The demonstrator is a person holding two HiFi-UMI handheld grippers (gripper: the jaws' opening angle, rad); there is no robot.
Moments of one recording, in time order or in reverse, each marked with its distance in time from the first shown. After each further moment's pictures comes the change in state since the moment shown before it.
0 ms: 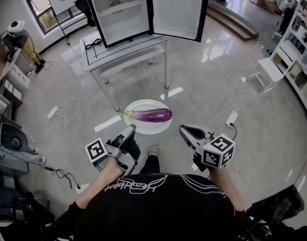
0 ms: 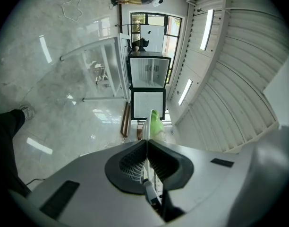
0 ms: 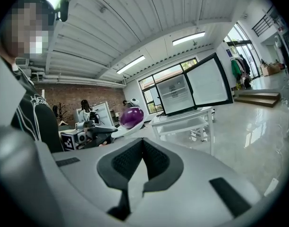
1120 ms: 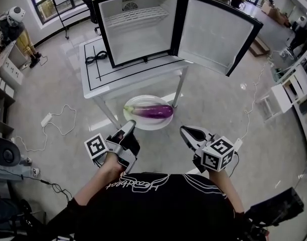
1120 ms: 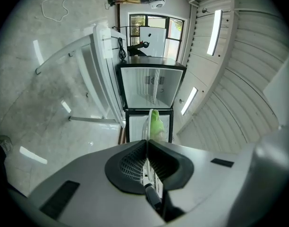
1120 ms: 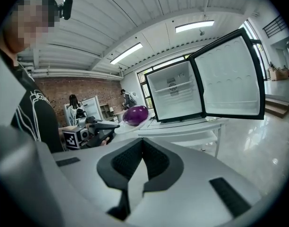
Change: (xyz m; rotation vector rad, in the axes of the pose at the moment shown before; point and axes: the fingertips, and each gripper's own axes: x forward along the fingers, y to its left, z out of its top) left arm 0.200 -0.006 0.308 -0.006 -0.057 -0.007; right arm 0.293 -0.165 0.133 -0.044 0.099 -0.002
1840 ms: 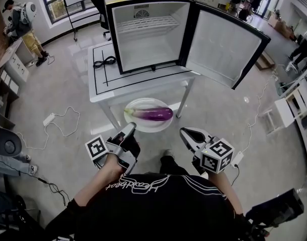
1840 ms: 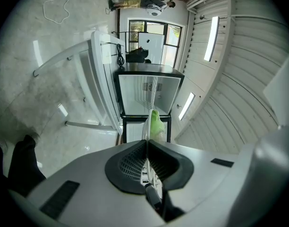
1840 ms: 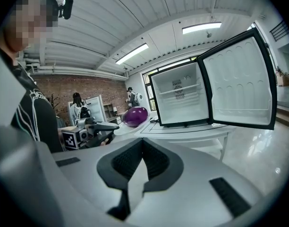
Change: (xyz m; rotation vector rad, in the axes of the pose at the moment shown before) left arm -0.001 -0.003 0.025 0.004 -0.067 -0.035; right arm 0.028 -0.004 0.018 -0.059 -0.016 0.046
